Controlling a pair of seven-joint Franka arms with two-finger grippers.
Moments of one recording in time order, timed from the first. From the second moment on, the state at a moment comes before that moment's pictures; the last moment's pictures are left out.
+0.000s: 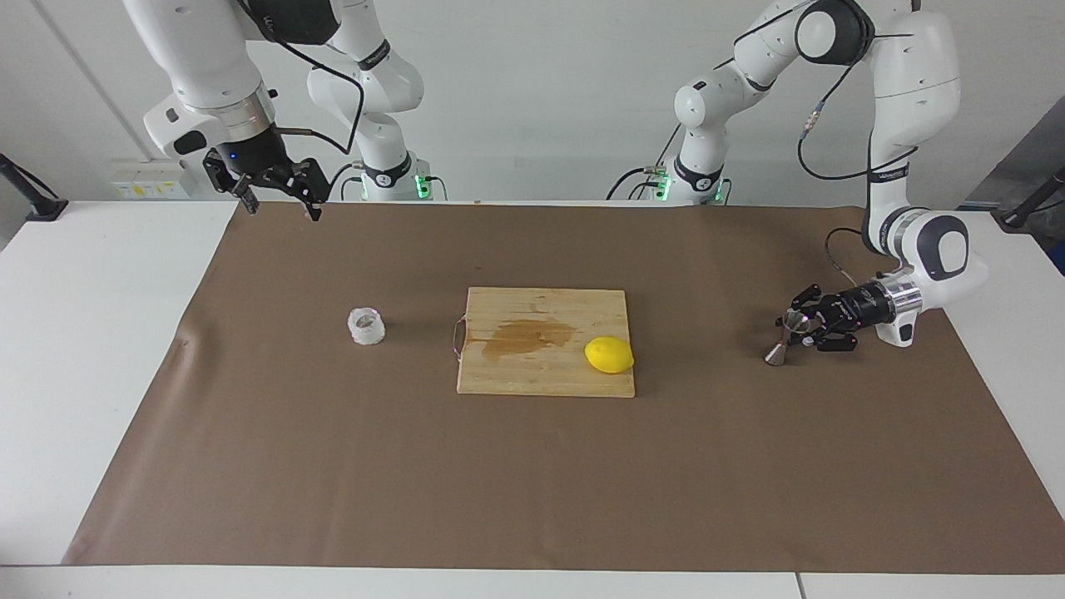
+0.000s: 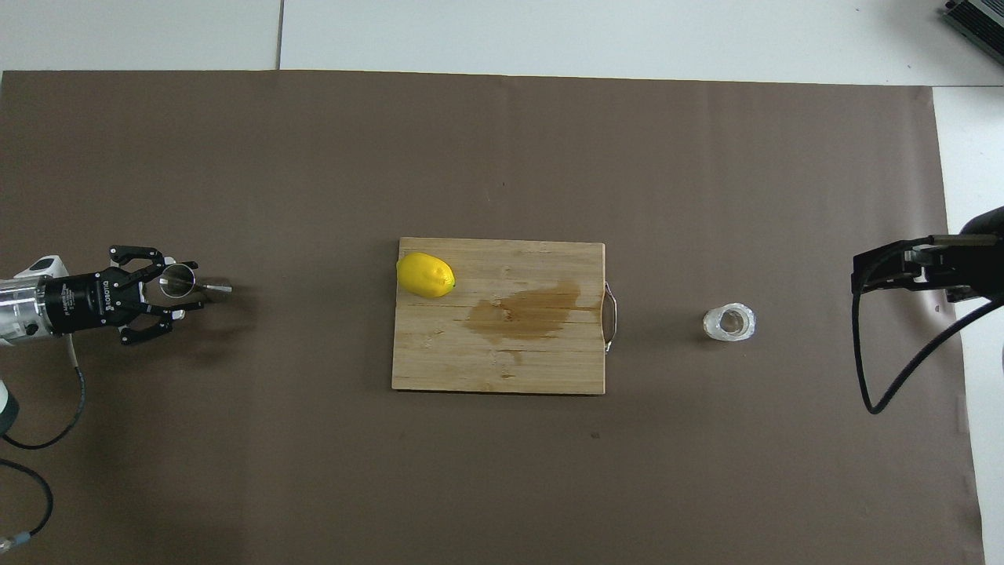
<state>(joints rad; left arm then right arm) 0.50 0.43 -0.07 -2.00 -1.18 1.60 -0.64 0.00 -0.06 0.03 -1.62 -0.05 1.51 0.14</state>
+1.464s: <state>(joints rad) 0.26 0.23 -0.08 -2.12 -1.40 1.62 -0.80 0.00 -0.06 0.03 -1.62 -0.05 1.51 0.14</state>
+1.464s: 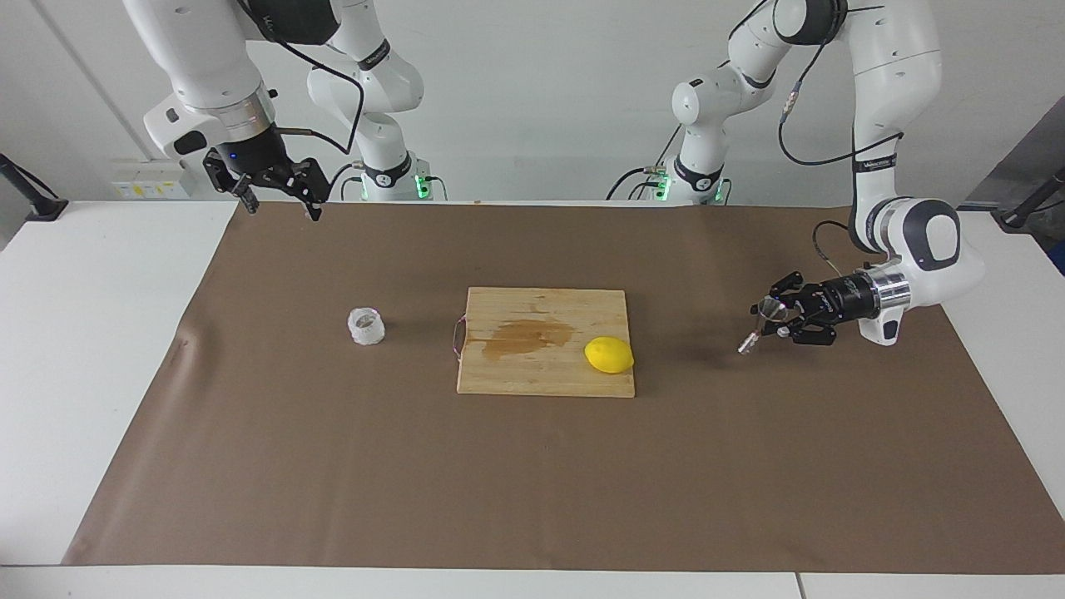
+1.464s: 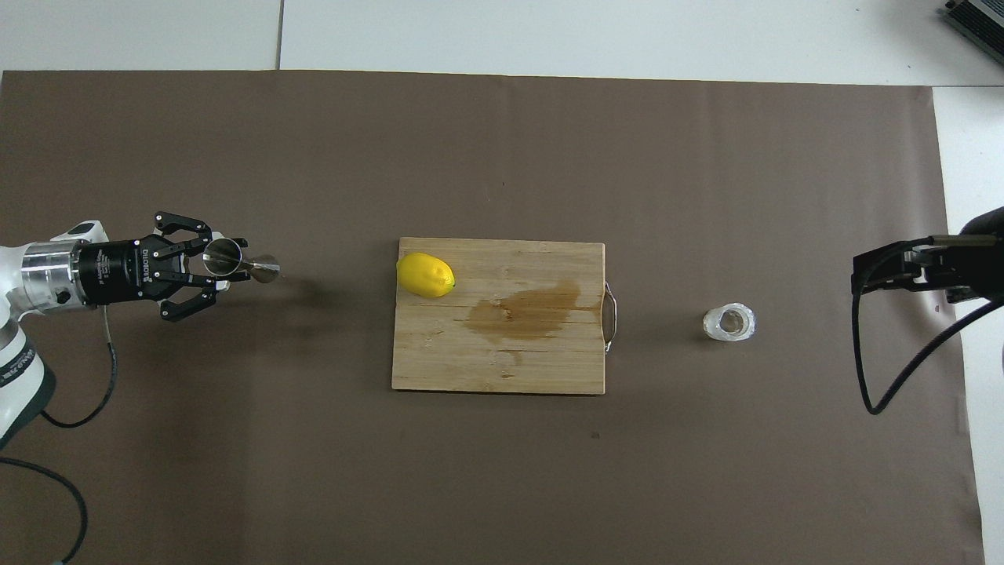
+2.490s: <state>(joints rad) -0.35 0.00 -0.09 -2.33 -2.07 2.26 -0.78 0.00 -0.06 0.03 -1.62 -0.05 1.51 0.14</state>
